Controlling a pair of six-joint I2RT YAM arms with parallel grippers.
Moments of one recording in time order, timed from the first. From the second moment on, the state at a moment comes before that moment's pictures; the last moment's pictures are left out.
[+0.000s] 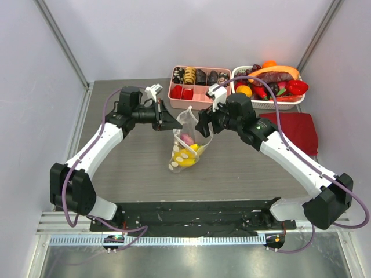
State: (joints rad) left arm -0.32 1.45 1.20 -0.26 0.96 -0.79; right arm 0.61 1.31 1.22 -0.37 -0.18 0.05
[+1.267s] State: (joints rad) left arm -0.34 1.30 1.34 -0.76 0.57 -0.43; right arm 0.60 1.40 1.27 -0.46 -0.38 0.06
